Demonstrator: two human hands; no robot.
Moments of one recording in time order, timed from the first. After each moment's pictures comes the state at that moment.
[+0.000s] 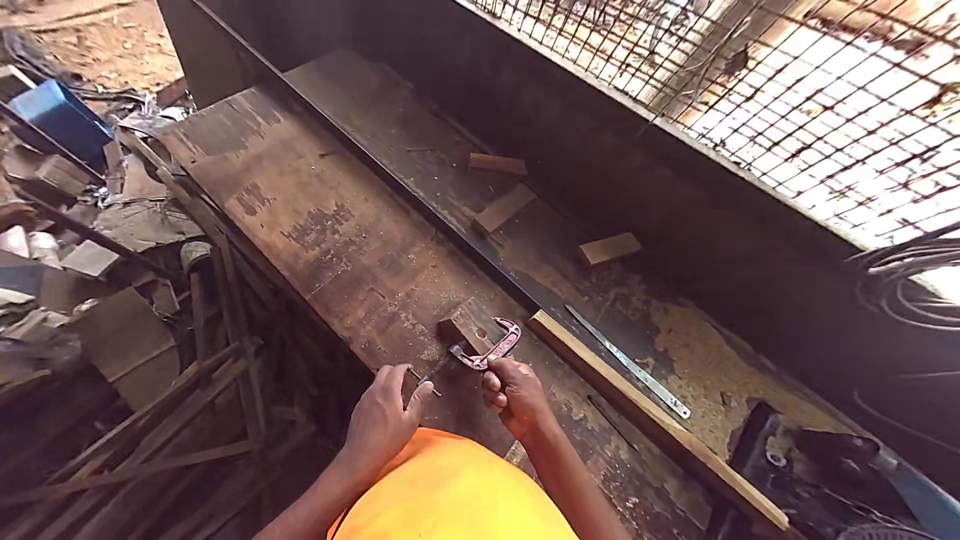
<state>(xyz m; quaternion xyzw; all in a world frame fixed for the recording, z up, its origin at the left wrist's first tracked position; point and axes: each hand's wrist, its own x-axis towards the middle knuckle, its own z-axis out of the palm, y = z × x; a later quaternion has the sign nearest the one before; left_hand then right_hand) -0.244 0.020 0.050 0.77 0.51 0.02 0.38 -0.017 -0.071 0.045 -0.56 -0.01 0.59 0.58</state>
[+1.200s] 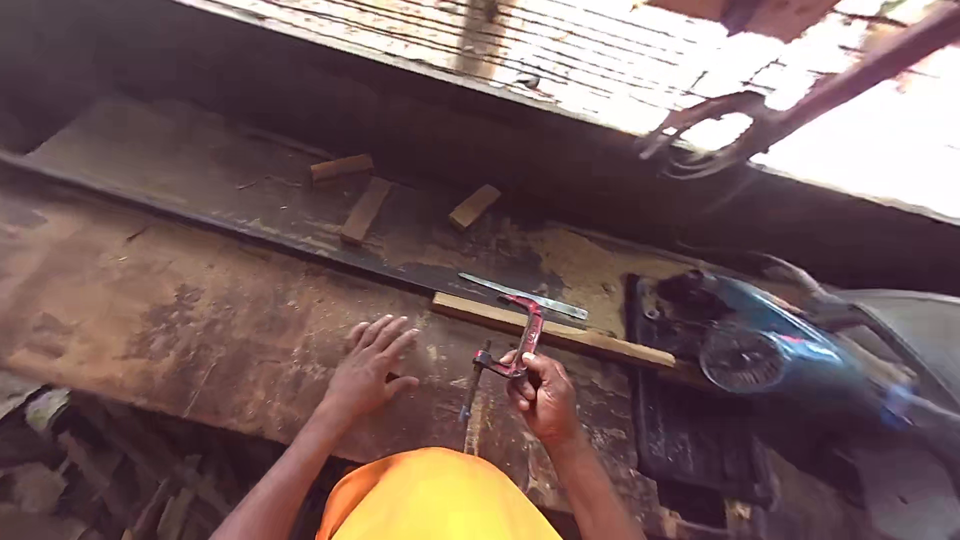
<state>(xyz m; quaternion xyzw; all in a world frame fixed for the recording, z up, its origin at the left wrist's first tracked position) -0.096 0.093 0.030 0.98 0.03 0.04 0.20 0.032 -0.190 0.068 -0.55 -0.04 0.33 0.77</state>
